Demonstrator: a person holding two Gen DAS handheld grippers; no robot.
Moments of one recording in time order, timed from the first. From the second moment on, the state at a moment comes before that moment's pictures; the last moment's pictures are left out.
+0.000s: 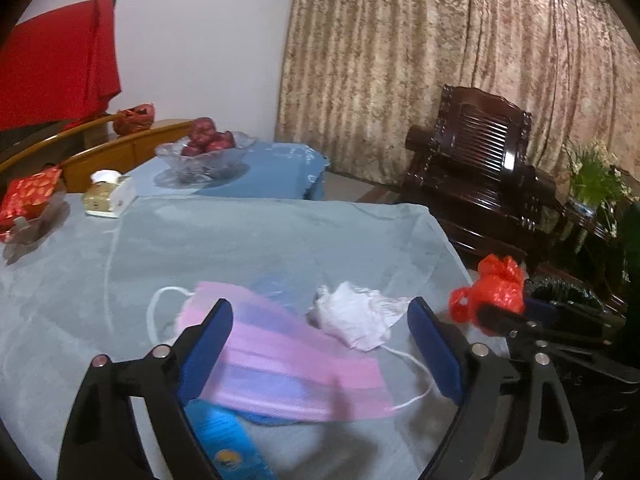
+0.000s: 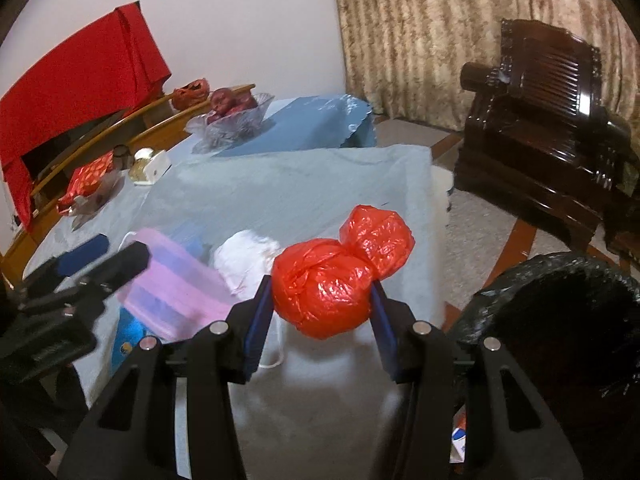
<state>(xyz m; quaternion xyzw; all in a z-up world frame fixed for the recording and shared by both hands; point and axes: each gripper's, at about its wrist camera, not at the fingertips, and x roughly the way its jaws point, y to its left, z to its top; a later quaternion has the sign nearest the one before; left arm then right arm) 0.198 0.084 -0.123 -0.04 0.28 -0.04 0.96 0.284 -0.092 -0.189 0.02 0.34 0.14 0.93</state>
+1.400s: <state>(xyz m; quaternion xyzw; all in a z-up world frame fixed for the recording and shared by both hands) 0.235 0.047 -0.124 -0.05 0.32 -0.10 0.94 0.272 -0.128 -0.174 0.04 0.32 0.13 0.94</state>
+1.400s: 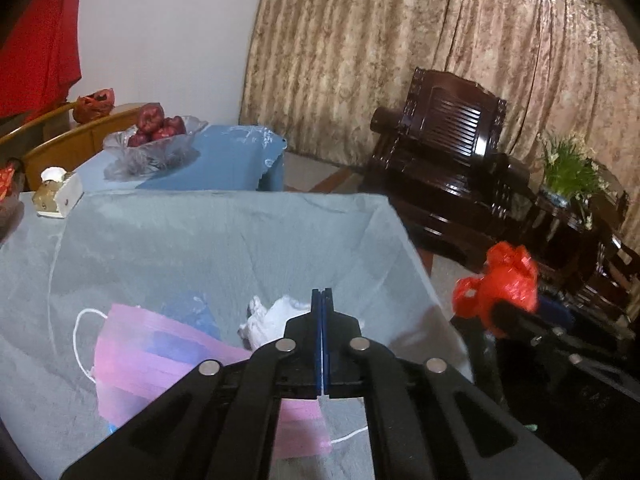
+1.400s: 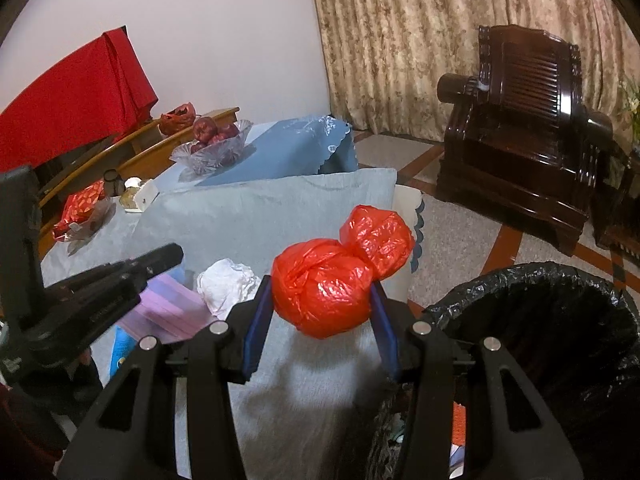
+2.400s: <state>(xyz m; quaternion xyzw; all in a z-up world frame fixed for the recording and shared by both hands) 0.246 0.058 -0.116 -0.05 0.32 -0.08 0.94 0.272 -0.128 -0.172 0.05 0.32 0.13 0.94</state>
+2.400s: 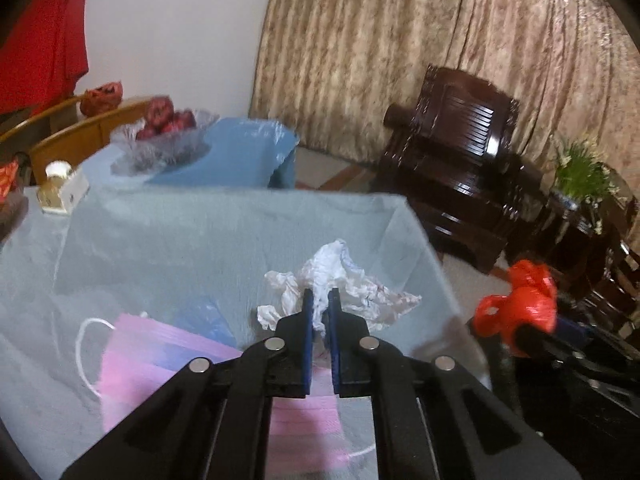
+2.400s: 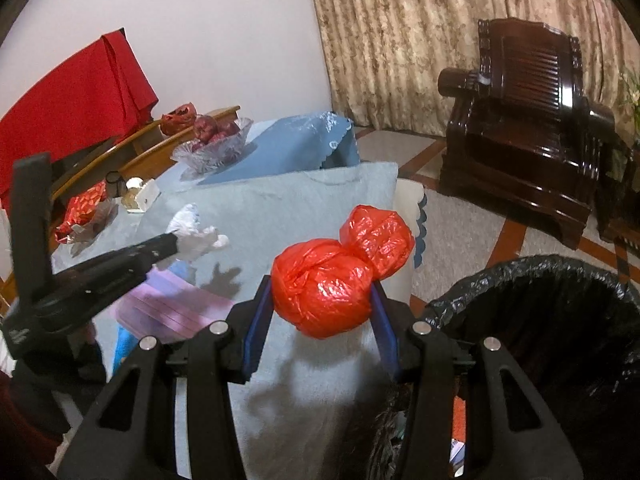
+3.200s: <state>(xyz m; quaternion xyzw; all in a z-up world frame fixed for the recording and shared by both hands) 0.144 -0.024 -0.057 -0.02 0.27 -0.19 0.94 0.168 -0.201 -0.134 0.04 0.29 0.08 0.95</state>
